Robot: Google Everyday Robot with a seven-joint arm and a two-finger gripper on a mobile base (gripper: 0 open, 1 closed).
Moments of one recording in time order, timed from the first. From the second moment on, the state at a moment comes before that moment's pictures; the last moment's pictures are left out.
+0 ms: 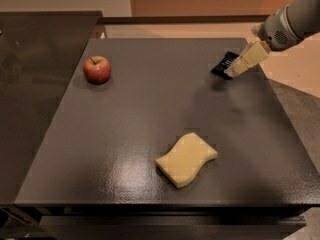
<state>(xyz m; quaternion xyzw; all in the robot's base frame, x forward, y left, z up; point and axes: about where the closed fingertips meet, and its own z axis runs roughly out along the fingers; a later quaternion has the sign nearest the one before) 0.652 -0.233 0.910 -0.46 0.81 0.10 0.34</state>
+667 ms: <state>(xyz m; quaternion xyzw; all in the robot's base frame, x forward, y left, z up) 0.673 -0.246 0.886 -0.45 0.82 0.11 0.34</state>
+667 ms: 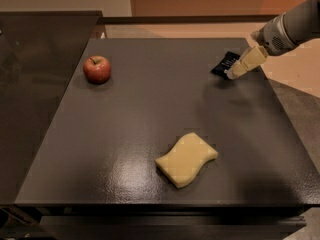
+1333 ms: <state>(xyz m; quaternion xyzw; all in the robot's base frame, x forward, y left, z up) 0.713 -0.246 0.836 -0.46 0.81 0.13 0.33</state>
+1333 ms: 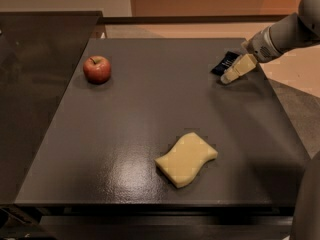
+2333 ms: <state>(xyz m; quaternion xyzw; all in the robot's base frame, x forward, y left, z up) 0.718 -0.248 0.828 -0.46 0.81 0.14 0.33</state>
